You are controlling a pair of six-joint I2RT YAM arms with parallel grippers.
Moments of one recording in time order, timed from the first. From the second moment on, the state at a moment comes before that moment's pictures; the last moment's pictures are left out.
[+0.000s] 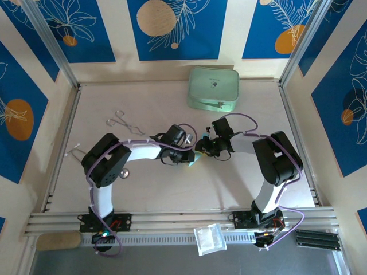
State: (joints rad) left arm -0.76 1.91 1.06 -0.10 0.45 -0.69; right arm 0.41 1.76 0.84 -0.12 -0.52 0.68
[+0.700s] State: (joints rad) left arm -0.76 1.92 1.06 -0.12 0.45 -0.68; right arm 0.40 1.58 0.92 -0.39 -0.26 0.68
